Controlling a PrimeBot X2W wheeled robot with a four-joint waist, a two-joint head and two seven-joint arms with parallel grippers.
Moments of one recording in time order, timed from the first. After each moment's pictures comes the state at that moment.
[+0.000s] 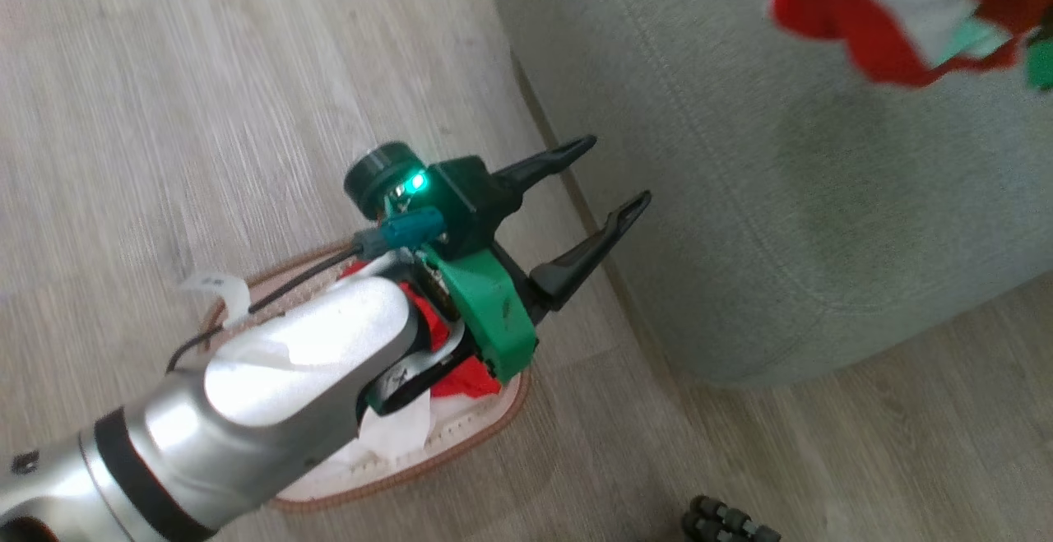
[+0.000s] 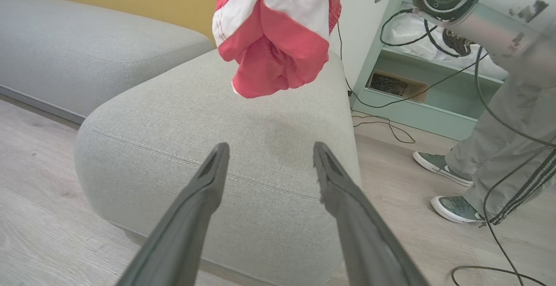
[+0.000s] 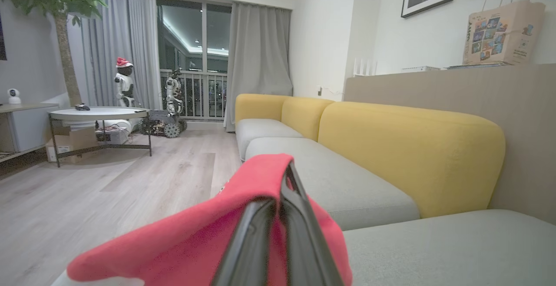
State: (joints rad) left arm -0.88 0.40 -1.20 0.08 -0.79 0.05 -0.13; right arm -0.70 -0.34 -0.02 0.21 0.42 0.13 -0.18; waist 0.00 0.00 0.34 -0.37
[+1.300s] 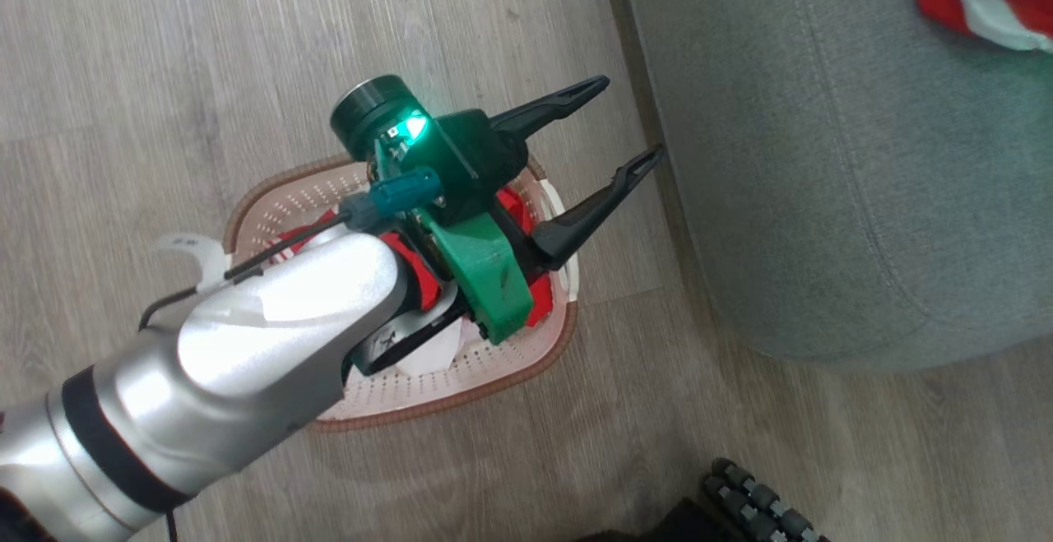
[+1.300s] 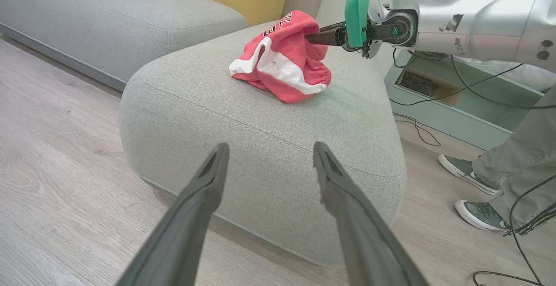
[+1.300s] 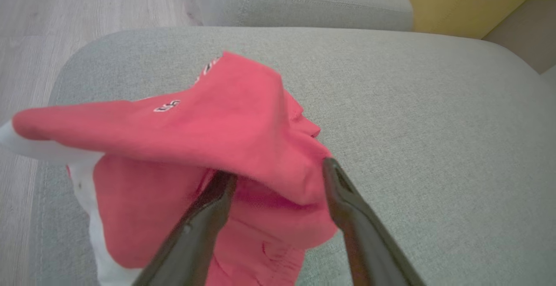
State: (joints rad) left arm -0.98 0.43 -1.20 0.03 -0.75 0.04 -0.11; right arm -1.01 -0.47 -0.01 0.91 0.27 0.13 0.08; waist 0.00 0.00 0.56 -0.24
